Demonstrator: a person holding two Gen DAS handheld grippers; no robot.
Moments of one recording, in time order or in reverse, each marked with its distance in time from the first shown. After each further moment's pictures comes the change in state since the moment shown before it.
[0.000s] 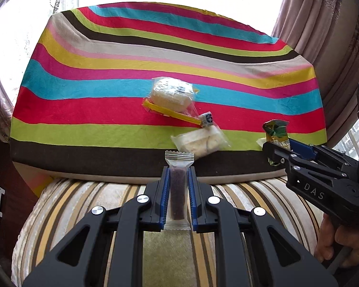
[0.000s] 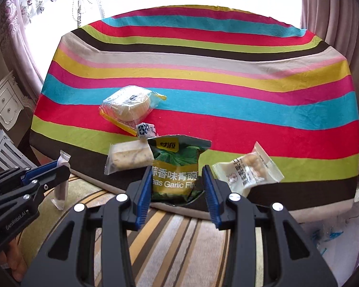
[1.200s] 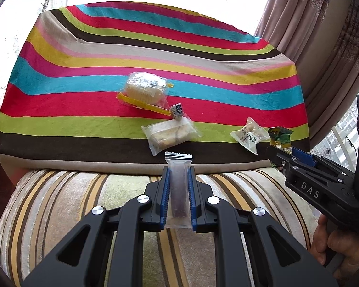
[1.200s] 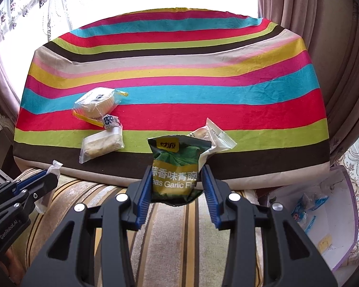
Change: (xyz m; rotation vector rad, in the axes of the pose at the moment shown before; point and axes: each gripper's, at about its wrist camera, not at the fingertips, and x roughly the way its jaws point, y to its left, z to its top) left arm 0.000 -0.023 -0.009 -0.005 -0.001 -0.109; right arm -0.030 -0.030 -0.028 0.118 -0.015 -0.130
